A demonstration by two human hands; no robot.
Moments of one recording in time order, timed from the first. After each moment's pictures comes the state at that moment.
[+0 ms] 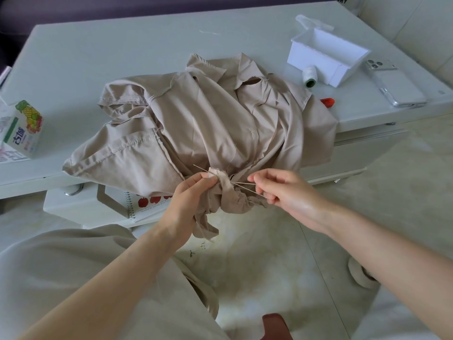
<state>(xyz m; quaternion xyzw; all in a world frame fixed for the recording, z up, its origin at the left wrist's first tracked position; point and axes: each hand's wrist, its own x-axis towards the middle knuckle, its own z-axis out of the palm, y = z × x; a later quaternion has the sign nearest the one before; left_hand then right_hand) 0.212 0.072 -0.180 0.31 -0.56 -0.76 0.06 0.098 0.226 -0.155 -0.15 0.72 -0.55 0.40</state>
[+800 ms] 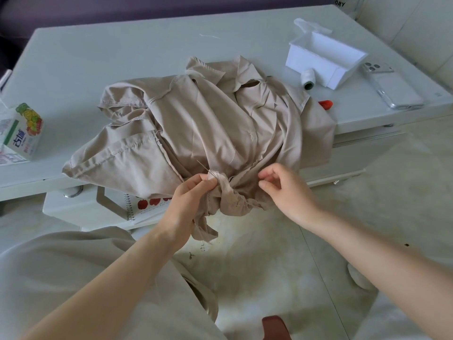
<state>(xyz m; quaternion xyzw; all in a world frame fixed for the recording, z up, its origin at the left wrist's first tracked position) 0.212 0.075 -0.177 0.30 -0.57 -0.76 0.07 0.091 0.224 -0.173 -0.26 0.87 -0.38 0.19</state>
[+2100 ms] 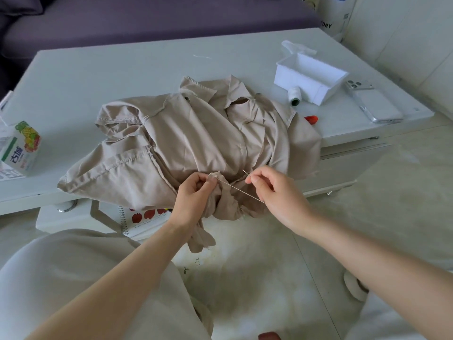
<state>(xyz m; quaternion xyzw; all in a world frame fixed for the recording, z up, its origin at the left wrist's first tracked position) 0.180 0.080 -0.182 0.34 -0.65 -0.67 0.13 0.090 0.226 -0.153 -0.30 0.83 -0.44 0.17</state>
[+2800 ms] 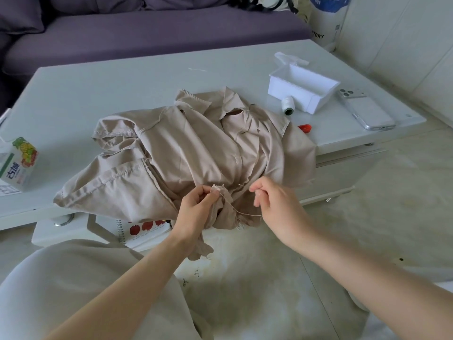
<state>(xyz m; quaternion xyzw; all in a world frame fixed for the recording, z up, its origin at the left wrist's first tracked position) 0.175 0.089 -0.180 0.32 -0.65 -0.68 0.11 0.086 0.234 -0.163 -0.33 0.87 -0.35 0.08</state>
